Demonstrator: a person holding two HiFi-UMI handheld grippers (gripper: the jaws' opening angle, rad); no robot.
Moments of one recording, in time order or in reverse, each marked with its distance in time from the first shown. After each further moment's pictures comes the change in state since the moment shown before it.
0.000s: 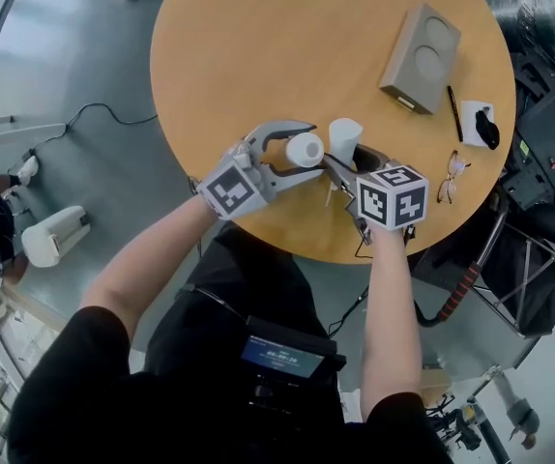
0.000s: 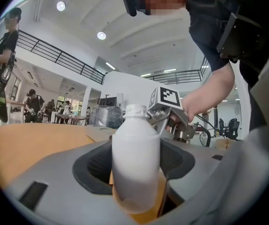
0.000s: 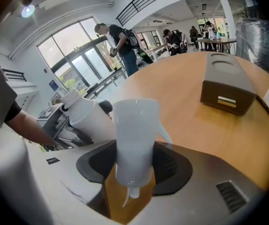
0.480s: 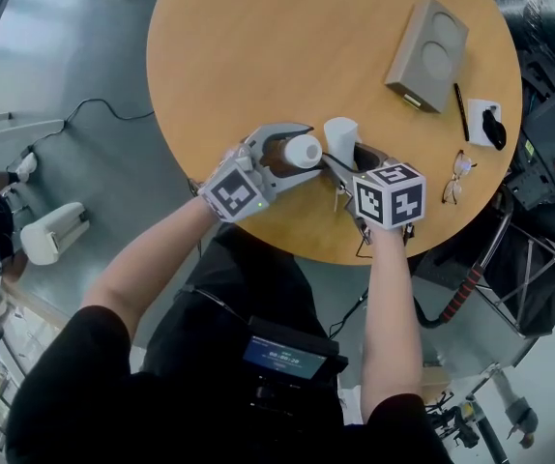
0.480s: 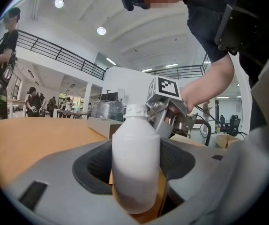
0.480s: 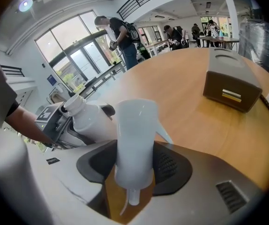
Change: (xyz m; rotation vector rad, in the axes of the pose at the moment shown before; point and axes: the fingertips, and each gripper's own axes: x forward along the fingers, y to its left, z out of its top) left arm 0.001 -0.001 -0.042 0.001 0.062 0.016; right arm 0.022 -0.011 -0.016 -0.023 0.058 -0.023
